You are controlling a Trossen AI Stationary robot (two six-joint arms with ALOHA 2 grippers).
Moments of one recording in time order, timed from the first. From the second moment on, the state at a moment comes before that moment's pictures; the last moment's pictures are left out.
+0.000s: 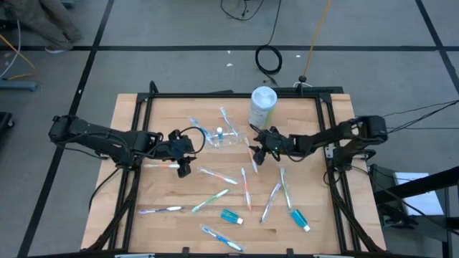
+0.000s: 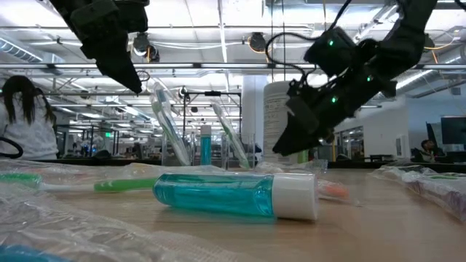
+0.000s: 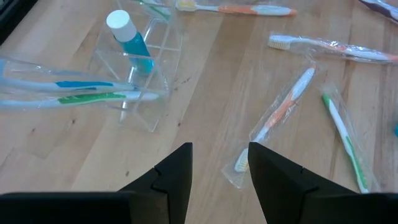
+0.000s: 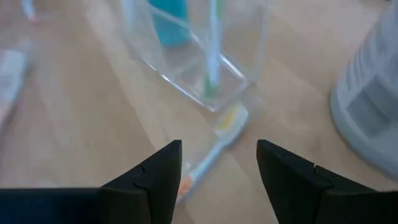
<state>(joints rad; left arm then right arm) -0.14 1.11 0.79 -0.57 -0.27 -0.37 -0.11 1.60 0.55 0.43 0.26 0.37</state>
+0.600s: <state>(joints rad) -0.14 1.11 0.79 -0.57 -0.27 -0.37 -0.12 1.70 0.55 0.64 0.27 0.43</state>
